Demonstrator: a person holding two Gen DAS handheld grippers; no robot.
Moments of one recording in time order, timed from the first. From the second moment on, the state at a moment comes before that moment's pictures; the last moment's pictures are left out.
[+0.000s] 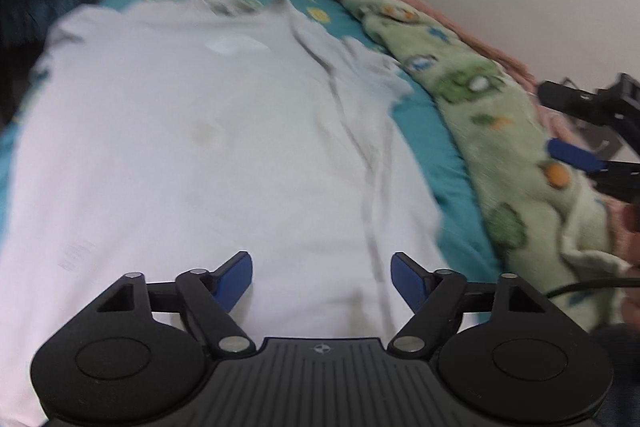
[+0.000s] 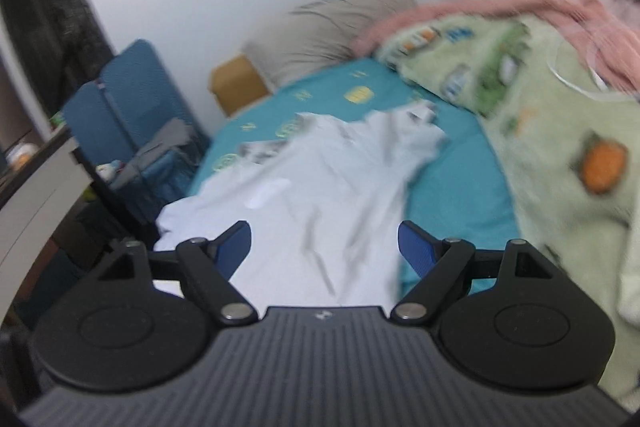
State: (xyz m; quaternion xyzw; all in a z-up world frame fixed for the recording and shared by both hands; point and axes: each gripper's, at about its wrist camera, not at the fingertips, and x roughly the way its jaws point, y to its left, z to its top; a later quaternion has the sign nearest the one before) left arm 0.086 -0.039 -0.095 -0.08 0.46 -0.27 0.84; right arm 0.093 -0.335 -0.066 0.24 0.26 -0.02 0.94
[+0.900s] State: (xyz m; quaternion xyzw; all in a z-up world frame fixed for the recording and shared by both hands) left arm 0.083 -0.147 -0.120 -0.04 0.48 -0.43 0.76; right arm 0.075 -0.386 -0.078 0.36 0.20 -0.03 0.91
